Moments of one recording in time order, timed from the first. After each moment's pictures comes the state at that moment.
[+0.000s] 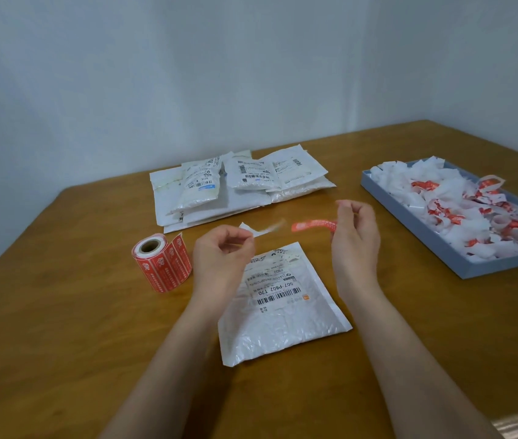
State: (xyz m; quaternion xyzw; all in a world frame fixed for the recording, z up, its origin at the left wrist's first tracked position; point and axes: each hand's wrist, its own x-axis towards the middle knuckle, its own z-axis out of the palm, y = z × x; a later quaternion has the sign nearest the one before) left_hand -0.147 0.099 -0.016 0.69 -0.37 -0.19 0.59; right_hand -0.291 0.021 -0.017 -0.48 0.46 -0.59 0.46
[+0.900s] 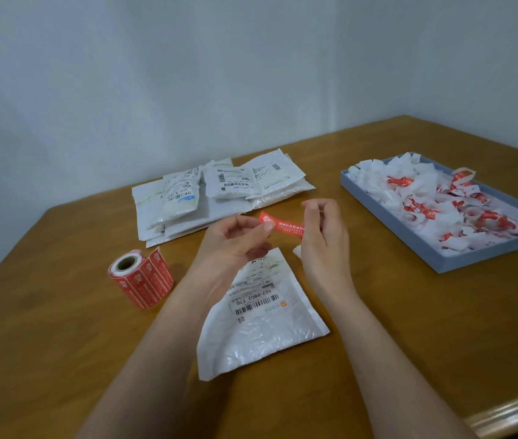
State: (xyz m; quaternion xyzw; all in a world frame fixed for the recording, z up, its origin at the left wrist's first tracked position) left_hand -0.170 0.069 0.010 0.58 -0.39 -0.43 0.58; right_hand -0.299 0.023 -0.014 -0.58 0.40 -0.58 0.40
